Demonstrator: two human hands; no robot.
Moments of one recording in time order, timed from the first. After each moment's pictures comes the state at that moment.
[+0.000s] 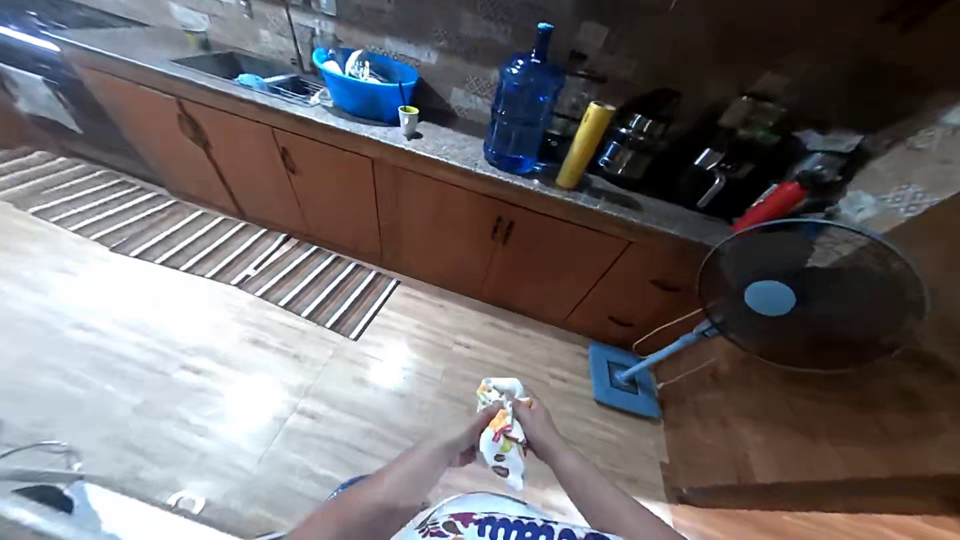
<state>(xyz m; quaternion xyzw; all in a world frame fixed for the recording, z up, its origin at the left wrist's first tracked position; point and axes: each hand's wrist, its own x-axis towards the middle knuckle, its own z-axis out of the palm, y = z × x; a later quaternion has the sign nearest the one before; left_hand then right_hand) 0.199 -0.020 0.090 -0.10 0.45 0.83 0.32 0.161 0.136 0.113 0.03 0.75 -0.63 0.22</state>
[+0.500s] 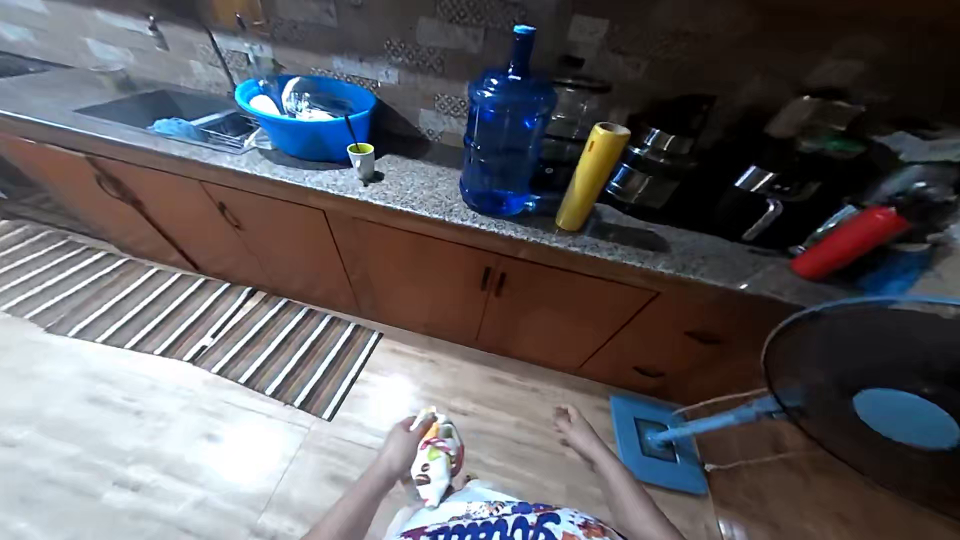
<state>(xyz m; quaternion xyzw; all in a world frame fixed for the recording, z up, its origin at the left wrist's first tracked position) -0.147 -0.135 0.059 -0.25 0.74 0.60 0.18 -0.242 0.208 0.050 0.15 0.82 -0.49 0.27</state>
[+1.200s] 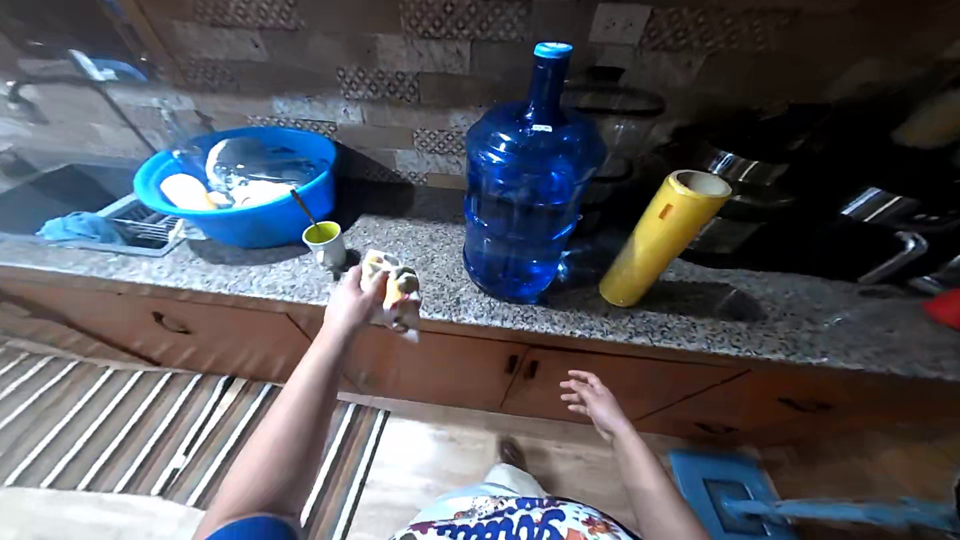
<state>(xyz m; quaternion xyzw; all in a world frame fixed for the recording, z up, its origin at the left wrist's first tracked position) -0.674 -0.360 0.240 -0.13 0.92 0.36 -0.07 -0.614 0.081 0.097 0.18 0.73 -0.64 0.15</state>
